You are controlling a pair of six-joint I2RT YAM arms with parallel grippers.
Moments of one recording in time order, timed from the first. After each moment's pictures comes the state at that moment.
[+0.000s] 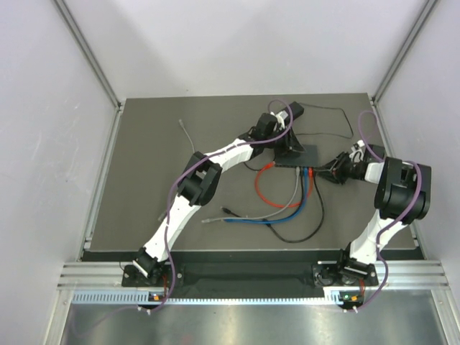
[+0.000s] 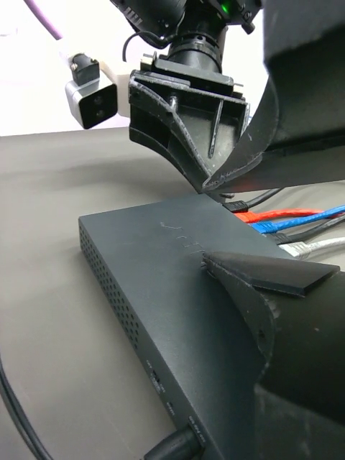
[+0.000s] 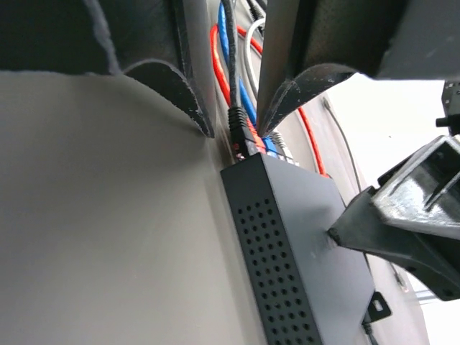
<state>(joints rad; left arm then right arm) -0.69 2.64 2.18 0.00 0.55 -0.92 -0.30 1.83 0.84 0.02 -0.81 0.59</state>
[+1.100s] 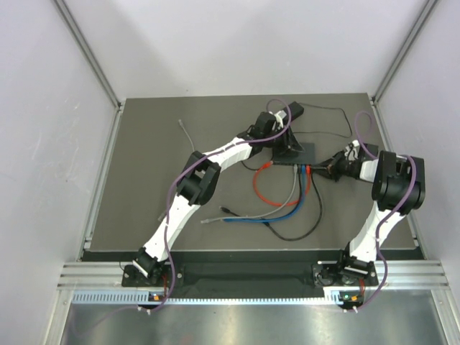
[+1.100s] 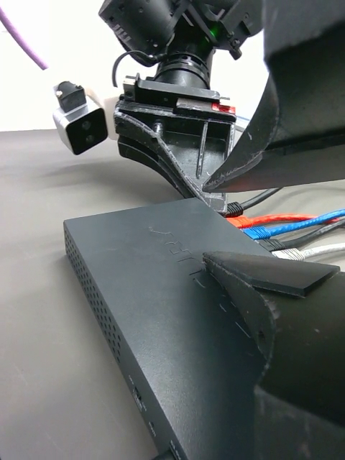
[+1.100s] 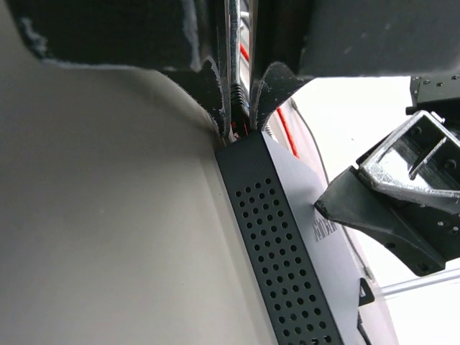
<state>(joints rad) -0.68 2.64 2.20 -0.05 0.56 -0.92 -0.26 1.94 0.86 0.17 -0.87 0.75</state>
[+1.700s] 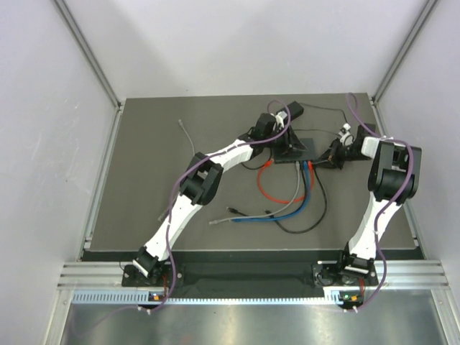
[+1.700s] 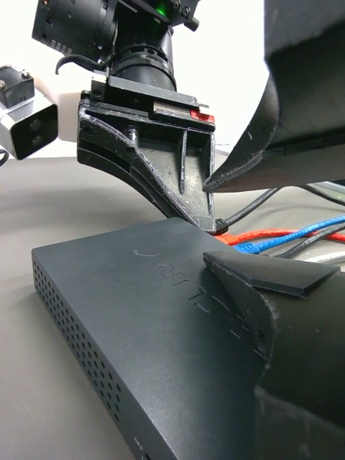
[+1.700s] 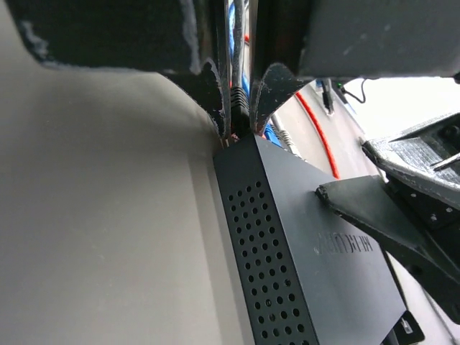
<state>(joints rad) -0.68 2.71 2.25 0.05 0.62 -1.04 -0.23 2.08 1.30 -0.46 -0.81 0.26</state>
